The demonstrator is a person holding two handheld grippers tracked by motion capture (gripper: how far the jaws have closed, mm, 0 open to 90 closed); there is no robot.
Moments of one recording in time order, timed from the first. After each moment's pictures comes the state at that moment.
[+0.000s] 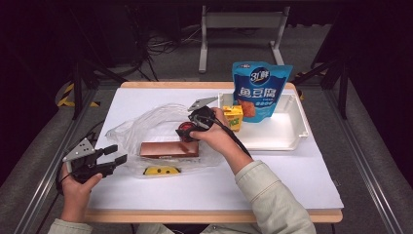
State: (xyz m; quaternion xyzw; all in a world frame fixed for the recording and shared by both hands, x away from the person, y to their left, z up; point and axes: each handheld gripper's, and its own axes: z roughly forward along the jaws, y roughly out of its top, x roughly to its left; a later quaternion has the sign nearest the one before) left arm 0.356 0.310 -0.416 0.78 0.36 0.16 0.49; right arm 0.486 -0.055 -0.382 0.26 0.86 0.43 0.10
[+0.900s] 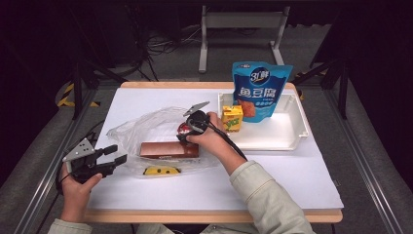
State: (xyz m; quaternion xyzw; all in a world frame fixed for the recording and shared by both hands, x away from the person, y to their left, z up) left arm 0.356 0.310 -0.416 0.78 0.36 0.16 0.49; right arm 0.491 -0.042 -0.405 0.29 0.88 0.36 0.11
